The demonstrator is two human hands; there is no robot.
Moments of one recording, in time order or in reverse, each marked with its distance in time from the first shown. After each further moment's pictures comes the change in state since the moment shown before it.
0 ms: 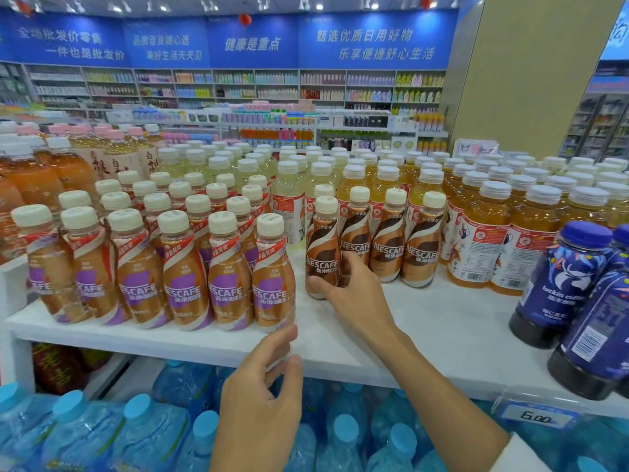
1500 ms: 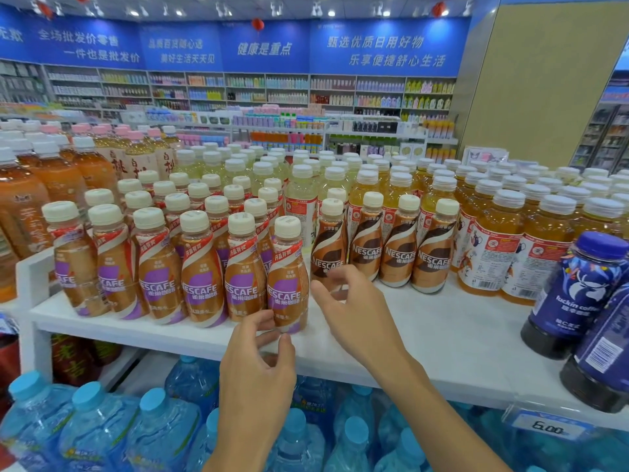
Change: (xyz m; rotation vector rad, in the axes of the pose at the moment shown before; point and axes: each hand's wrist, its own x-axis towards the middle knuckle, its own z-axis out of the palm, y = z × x) left_hand 0.031 -0.020 -0.003 -0.026 0.206 0.050; right_hand -0.044 -0.044 0.003 -0.073 -0.041 0.000
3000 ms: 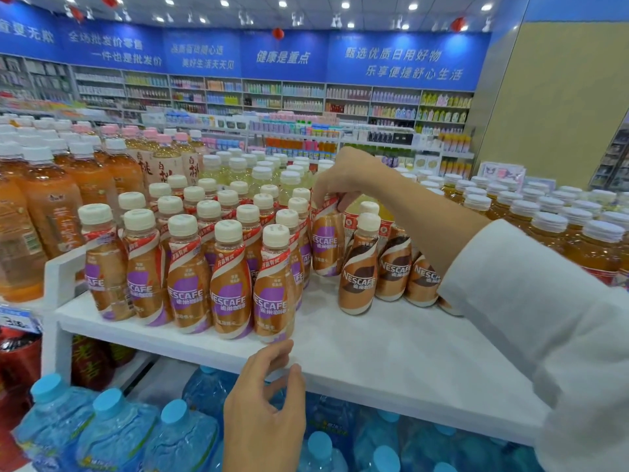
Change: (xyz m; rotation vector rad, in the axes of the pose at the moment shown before) left_hand -0.006 -0.014 -0.020 -0.007 0.075 0.049; right_hand 0.176 -0.146 -0.021 -0.499 -0.269 -0.003
